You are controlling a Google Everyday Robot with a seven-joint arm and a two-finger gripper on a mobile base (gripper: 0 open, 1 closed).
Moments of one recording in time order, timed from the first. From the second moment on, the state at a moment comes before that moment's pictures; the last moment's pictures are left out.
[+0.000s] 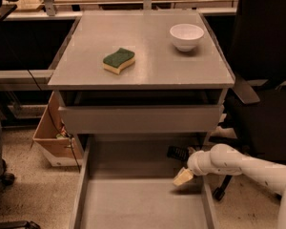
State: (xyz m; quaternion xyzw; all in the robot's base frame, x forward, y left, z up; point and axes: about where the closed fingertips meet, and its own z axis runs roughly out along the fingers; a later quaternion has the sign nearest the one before) arm 0.610 -0.177 0.389 -0.47 0.82 0.13 0.30
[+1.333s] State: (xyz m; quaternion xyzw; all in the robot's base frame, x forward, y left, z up) arm 0.637 -0.166 0.381 -0.44 0.84 0.10 0.32
